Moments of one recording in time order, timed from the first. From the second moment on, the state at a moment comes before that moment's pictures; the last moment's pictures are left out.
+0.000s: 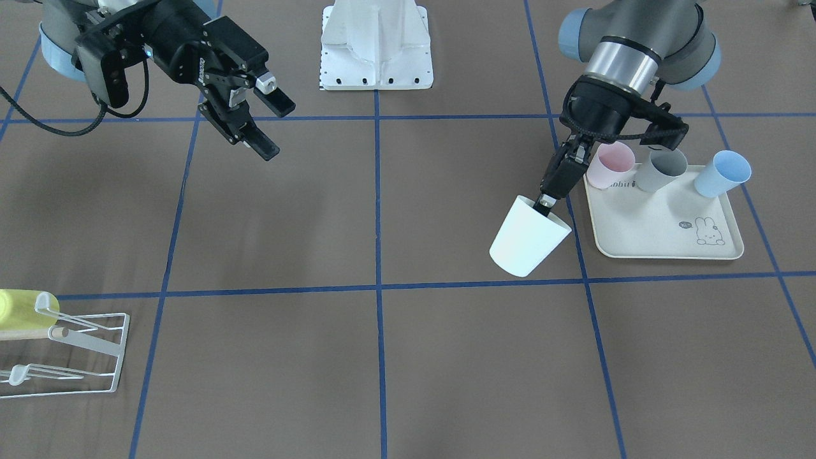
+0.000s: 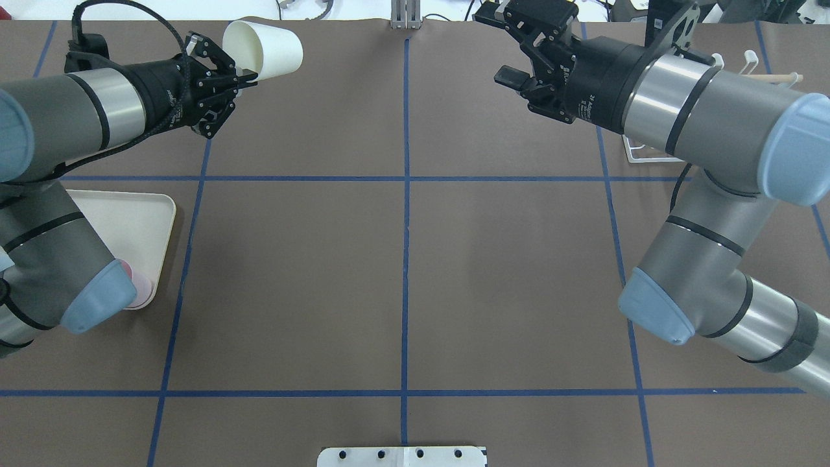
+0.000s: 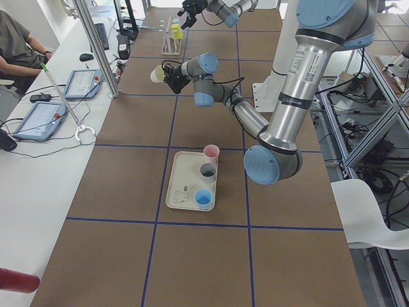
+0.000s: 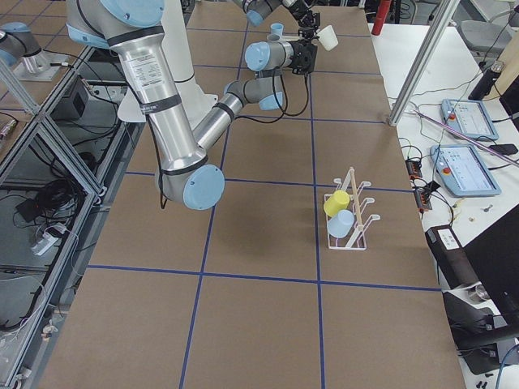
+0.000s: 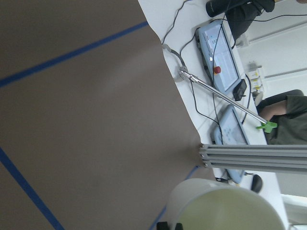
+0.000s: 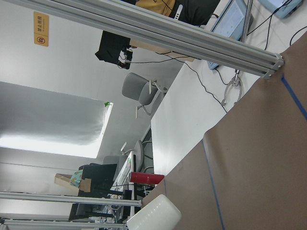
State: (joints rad) left arm -0.78 -1.91 -1.86 -2.51 -1.59 -2.39; right arm 0.72 -1.16 1.92 -0.48 1.56 1.90
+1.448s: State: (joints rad) left arm -0.43 -2.12 -1.73 -3.04 -1.16 -2.72; right arm 0.62 -1.14 1.91 -0.39 1.50 1.99
